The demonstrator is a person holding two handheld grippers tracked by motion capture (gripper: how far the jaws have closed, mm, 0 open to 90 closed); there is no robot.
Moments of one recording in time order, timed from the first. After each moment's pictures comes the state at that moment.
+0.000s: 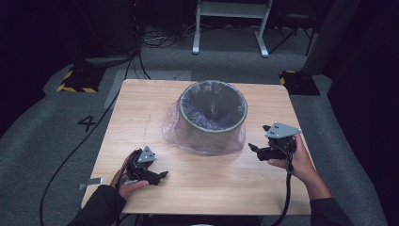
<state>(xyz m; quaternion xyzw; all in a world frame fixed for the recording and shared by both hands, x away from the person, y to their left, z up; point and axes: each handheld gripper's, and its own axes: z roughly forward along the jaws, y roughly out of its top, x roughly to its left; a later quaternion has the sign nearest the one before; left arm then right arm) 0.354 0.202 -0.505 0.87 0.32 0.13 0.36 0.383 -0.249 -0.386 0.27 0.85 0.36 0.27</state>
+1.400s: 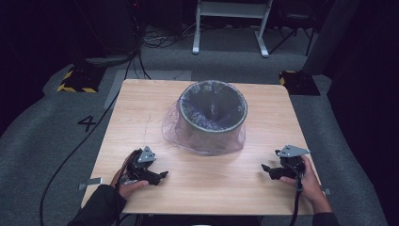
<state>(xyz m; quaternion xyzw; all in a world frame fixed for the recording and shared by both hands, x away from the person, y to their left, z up) 0.354 0.202 -0.505 0.87 0.32 0.13 0.36 0.367 -0.315 -0.483 0.36 0.85 0.33 0.21</state>
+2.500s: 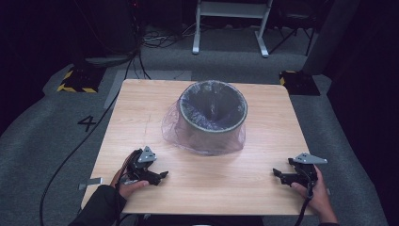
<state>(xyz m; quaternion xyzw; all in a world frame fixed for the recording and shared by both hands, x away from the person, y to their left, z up) 0.354 0.202 -0.505 0.87 0.32 0.13 0.36 0.350 -0.358 -0.504 0.45 0.80 0.35 0.20</state>
